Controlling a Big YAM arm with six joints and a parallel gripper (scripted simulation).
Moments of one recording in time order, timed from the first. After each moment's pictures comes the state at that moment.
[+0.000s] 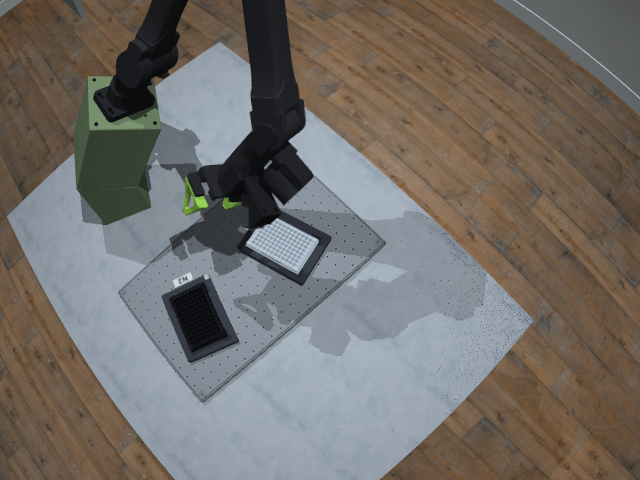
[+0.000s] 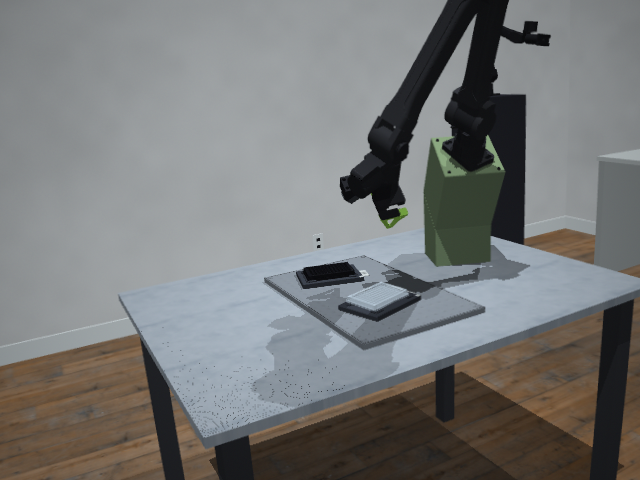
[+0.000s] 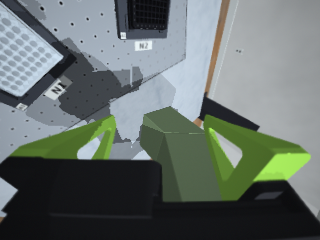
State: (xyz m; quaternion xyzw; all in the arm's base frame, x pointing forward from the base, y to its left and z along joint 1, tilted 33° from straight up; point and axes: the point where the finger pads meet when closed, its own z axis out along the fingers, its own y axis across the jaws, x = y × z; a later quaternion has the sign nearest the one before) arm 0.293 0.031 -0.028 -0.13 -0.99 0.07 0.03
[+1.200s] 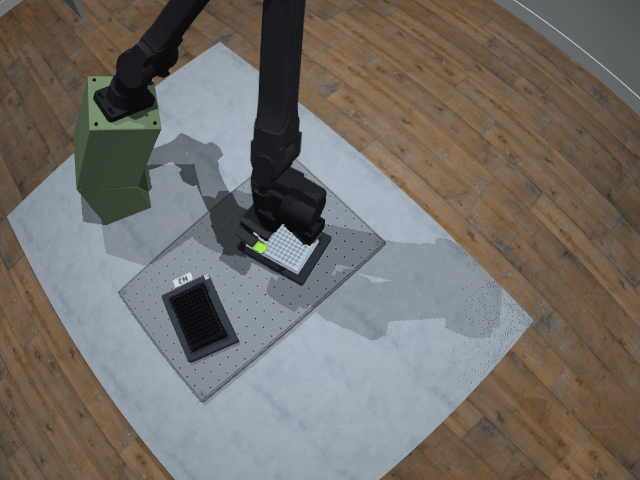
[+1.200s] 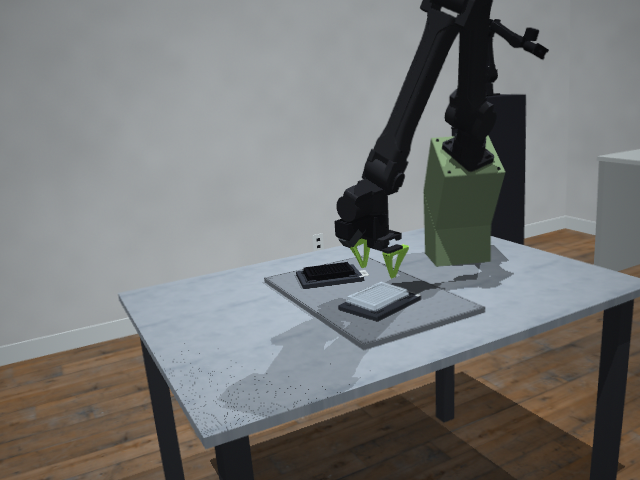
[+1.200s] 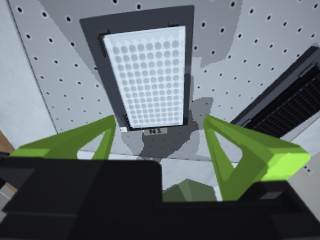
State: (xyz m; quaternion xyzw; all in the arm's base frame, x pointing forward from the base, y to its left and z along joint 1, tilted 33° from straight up) arm 0.389 0.153 -0.068 0.08 -0.96 -0.22 -0.12
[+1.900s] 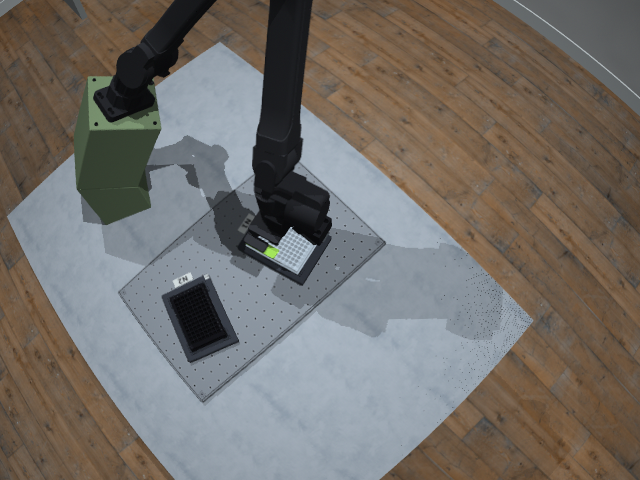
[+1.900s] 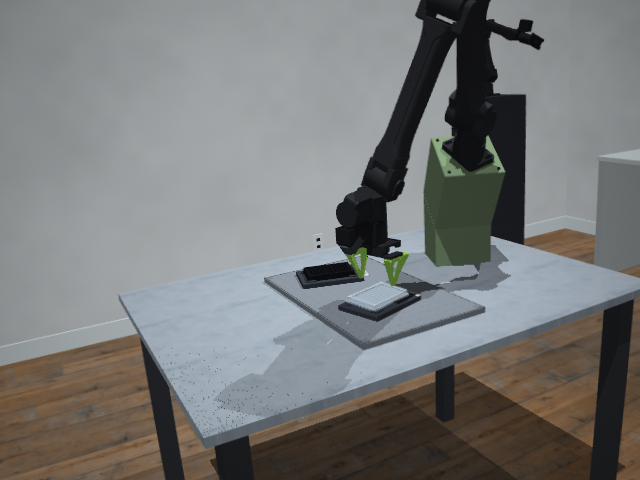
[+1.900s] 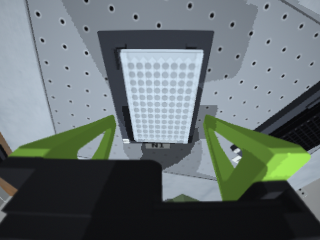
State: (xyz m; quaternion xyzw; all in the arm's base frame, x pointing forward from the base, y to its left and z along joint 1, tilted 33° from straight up) arm 0.404 0.170 -0.074 0.13 -0.95 -0.24 -0.15
